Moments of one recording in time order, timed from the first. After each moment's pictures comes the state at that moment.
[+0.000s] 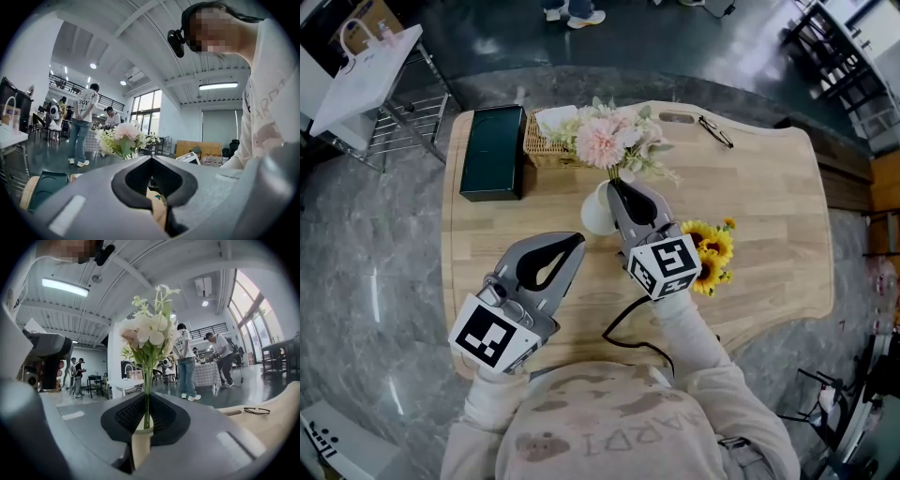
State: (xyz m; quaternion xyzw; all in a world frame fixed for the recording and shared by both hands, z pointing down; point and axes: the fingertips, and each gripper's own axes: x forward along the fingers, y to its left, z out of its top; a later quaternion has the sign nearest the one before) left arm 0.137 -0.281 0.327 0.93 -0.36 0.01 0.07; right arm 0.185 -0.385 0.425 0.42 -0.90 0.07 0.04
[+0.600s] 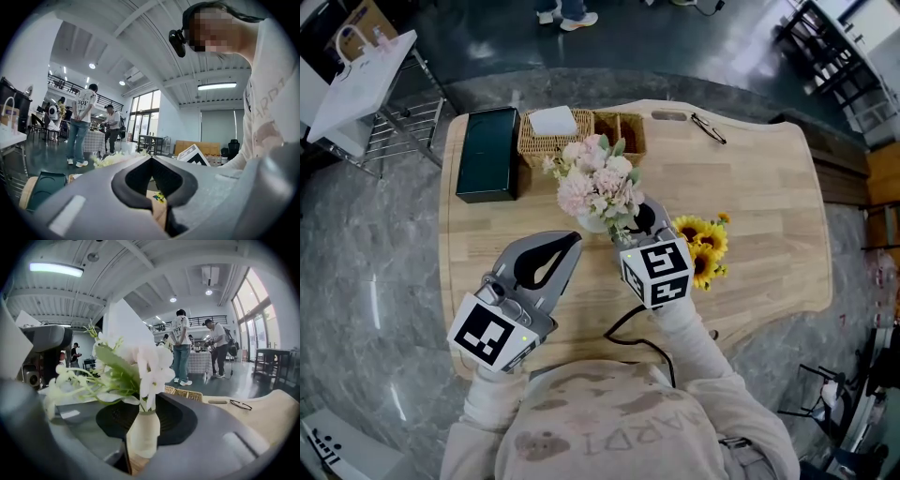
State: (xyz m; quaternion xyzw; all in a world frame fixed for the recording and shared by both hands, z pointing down) left arm 0.142 -0.275 0.324 0.93 -0.35 0.00 0.07; right arm 0.194 -0.362 0.436 0.44 -0.88 0.10 0.16
